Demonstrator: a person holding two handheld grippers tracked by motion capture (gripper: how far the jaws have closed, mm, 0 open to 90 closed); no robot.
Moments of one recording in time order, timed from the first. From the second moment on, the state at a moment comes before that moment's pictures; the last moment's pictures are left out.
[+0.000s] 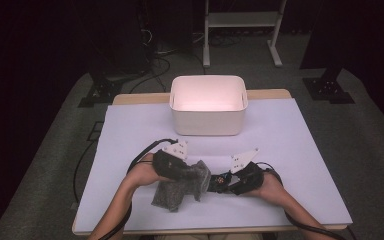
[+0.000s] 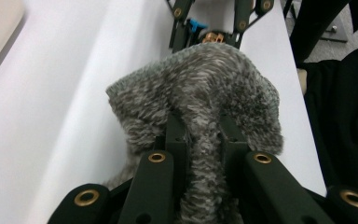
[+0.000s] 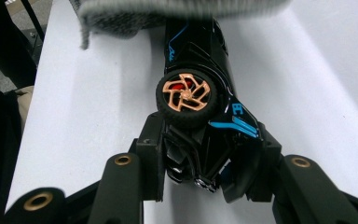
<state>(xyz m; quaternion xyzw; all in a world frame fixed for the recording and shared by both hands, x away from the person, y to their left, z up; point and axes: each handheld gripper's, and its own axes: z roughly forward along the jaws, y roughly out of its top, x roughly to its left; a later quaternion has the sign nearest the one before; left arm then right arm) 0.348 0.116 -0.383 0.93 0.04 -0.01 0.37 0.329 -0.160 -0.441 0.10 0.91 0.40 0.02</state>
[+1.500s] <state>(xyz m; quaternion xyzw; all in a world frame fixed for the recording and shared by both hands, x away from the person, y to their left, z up) 0.348 0.132 -0.408 0.91 0.07 -0.03 0.42 0.334 -0.126 -0.421 0.08 0.95 0.31 0.01</state>
